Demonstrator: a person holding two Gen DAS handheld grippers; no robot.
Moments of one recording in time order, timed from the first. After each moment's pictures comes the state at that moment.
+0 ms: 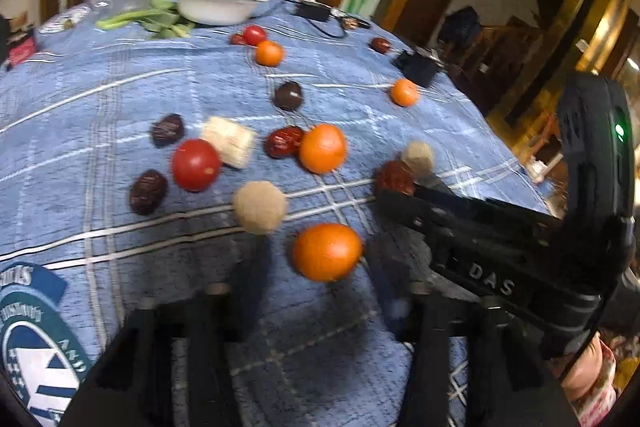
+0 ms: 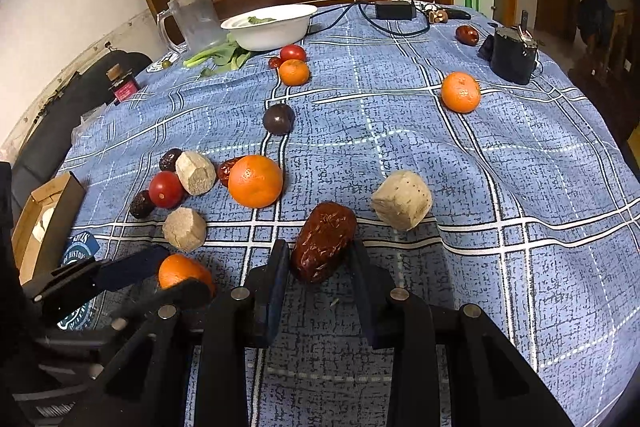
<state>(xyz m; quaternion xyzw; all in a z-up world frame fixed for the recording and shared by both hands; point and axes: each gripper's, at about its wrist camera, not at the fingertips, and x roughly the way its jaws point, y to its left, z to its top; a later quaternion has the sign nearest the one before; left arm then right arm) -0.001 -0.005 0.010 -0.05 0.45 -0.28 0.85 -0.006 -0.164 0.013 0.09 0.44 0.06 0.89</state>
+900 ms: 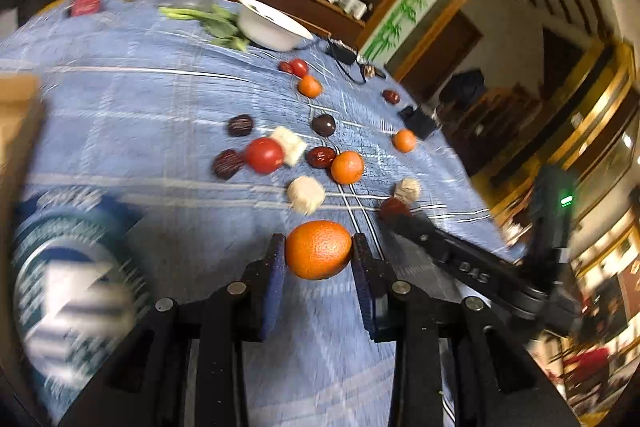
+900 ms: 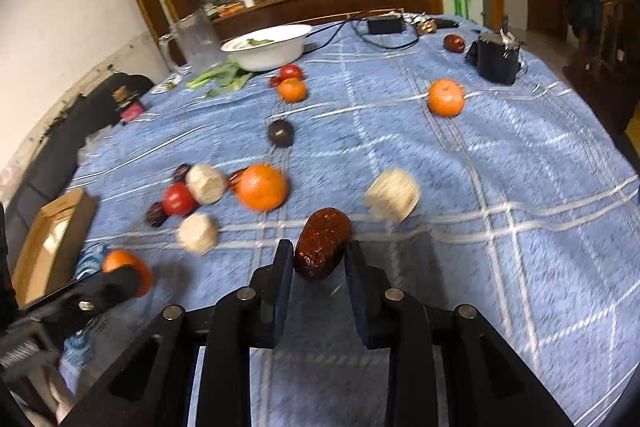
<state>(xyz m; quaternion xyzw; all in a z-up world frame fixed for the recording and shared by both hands) -0.044 0.081 0.036 -0.18 0.41 -0.25 0.86 -0.036 -0.162 0.022 0.12 0.42 0.06 0.90</state>
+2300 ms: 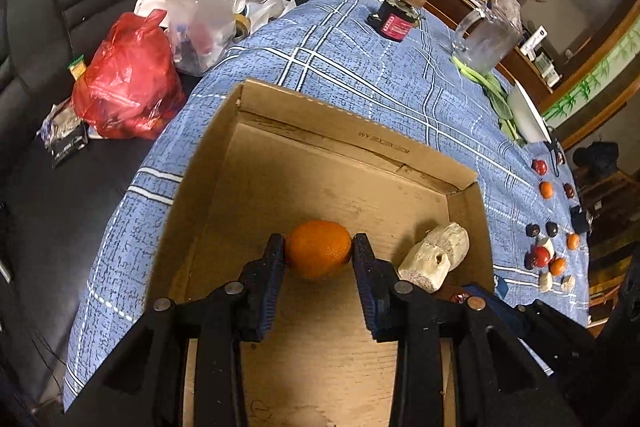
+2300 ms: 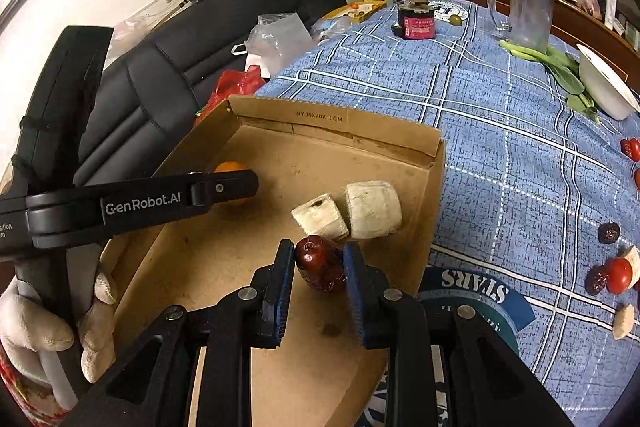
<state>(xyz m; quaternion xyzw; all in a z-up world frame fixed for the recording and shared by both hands) -0.002 0.360 0.037 -0.22 0.50 0.02 0.84 -0.008 0.178 0.046 -0.03 0.46 0.32 0.83</state>
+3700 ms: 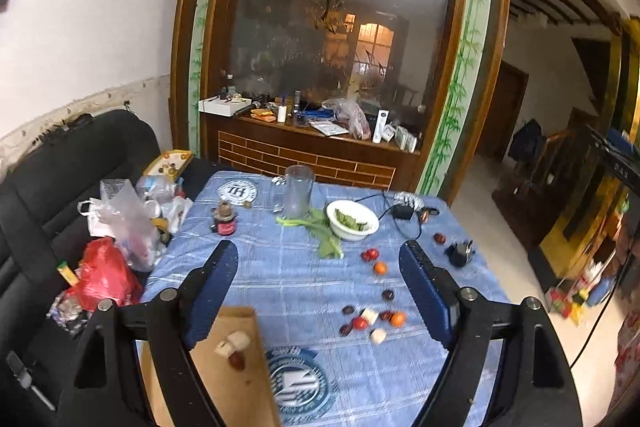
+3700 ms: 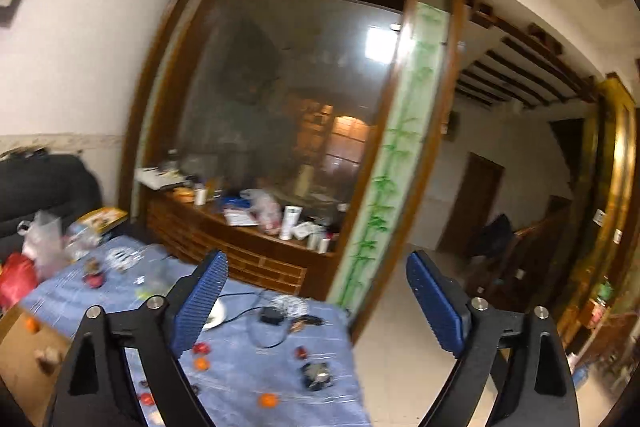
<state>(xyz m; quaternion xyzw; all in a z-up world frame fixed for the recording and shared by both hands) -0.097 0.180 0.340 -0.07 0.25 -0.09 0.96 -0.095 -0.176 0.430 -0.12 0.10 -0.11 0.98</state>
